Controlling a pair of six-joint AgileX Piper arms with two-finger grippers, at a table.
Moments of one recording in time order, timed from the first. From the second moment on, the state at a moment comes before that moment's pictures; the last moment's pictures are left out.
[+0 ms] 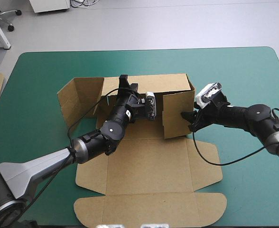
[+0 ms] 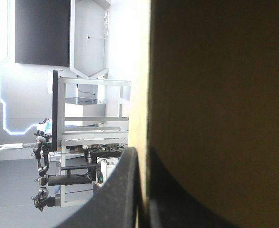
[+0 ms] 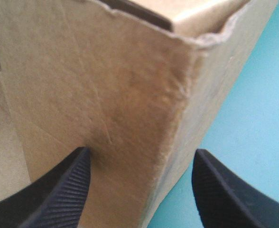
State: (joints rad) left arm -0.82 1.62 -1.08 1.77 0.51 -0.57; right arm 0.09 1.43 -0.92 1.16 0.63 -1.49
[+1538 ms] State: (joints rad) left arm -0.82 1.62 -1.08 1.76 0.51 -0.58; right arm 0.17 1.26 -1.16 0.42 0.89 -0.50
